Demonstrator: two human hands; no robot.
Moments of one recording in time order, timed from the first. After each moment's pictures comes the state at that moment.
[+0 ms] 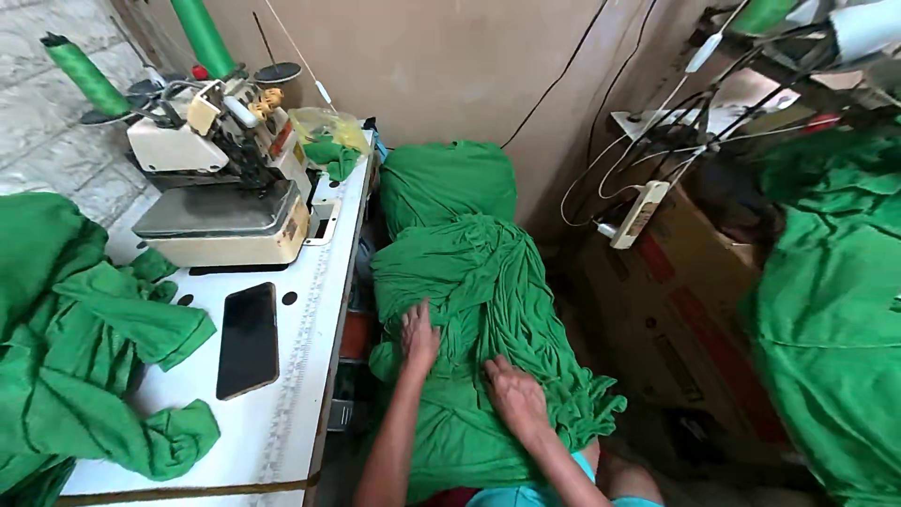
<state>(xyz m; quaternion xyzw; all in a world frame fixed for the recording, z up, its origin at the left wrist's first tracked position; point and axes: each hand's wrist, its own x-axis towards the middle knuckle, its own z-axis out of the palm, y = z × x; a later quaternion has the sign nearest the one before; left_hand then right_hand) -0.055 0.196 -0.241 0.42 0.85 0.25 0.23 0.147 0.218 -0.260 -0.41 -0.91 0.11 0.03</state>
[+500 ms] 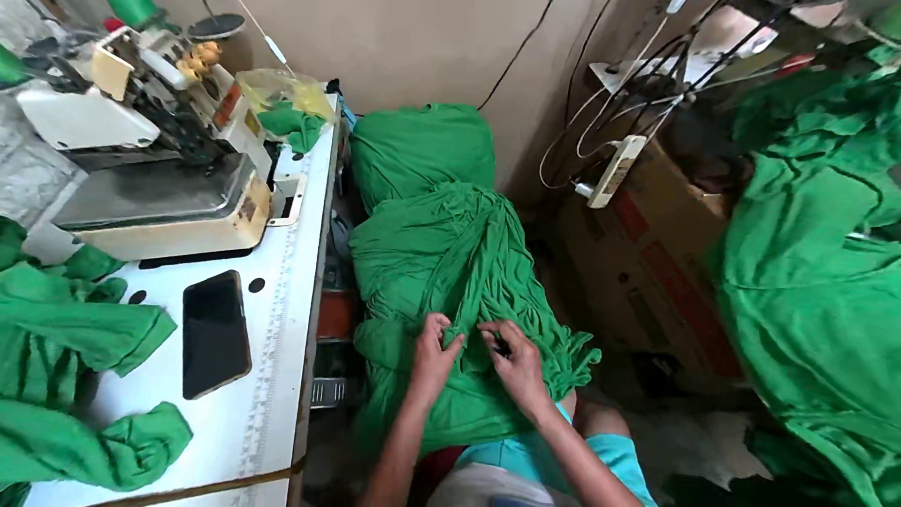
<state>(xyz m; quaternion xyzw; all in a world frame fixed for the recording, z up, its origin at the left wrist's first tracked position) 0.021 0.143 -0.245 0.42 0.71 0.48 0.30 0.171 0.212 -0.254 -0.36 -0.80 0.31 0.38</state>
